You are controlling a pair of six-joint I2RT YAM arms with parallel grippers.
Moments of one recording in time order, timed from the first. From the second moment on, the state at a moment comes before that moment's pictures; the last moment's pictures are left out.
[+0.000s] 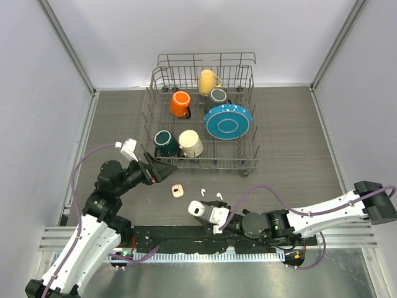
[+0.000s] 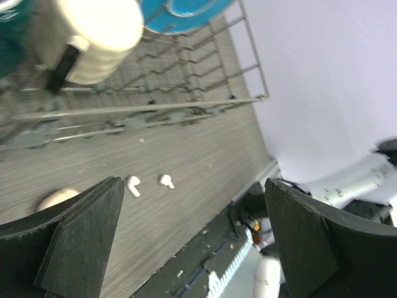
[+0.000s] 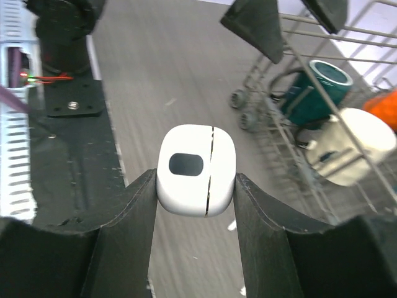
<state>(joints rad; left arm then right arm) -0.36 0.48 0.45 -0.22 0.38 -0.83 1.71 0.98 0.40 0.47 0.51 -0.26</state>
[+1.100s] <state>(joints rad) -0.74 0.92 0.59 0.16 0.69 -0.65 1.62 0.75 0.47 0.27 0.63 -0.38</state>
